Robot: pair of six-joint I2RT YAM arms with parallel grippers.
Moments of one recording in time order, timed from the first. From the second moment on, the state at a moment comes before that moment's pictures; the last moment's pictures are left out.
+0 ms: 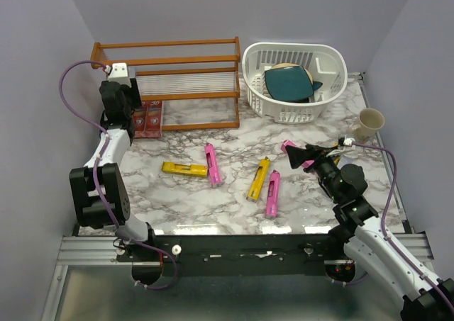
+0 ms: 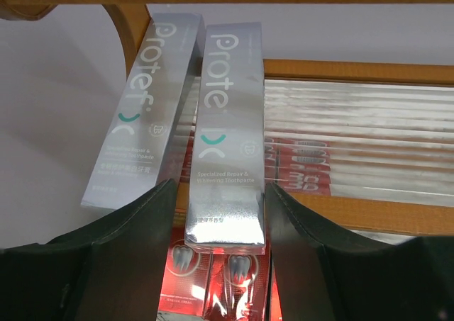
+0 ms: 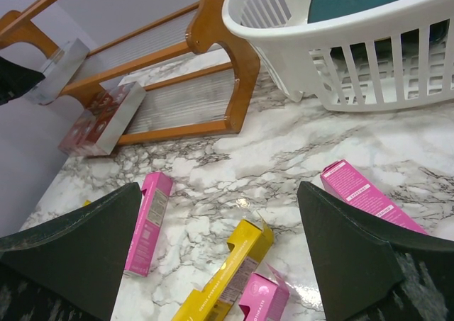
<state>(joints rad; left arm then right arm) 0.16 1.55 1.06 0.32 -0.05 0.06 0.42 0.56 0.30 0.28 0.07 0.48</state>
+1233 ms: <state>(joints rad) 0.04 1.62 1.11 0.20 -0.09 0.02 0.42 0.57 0.29 0.29 0.06 0.48</state>
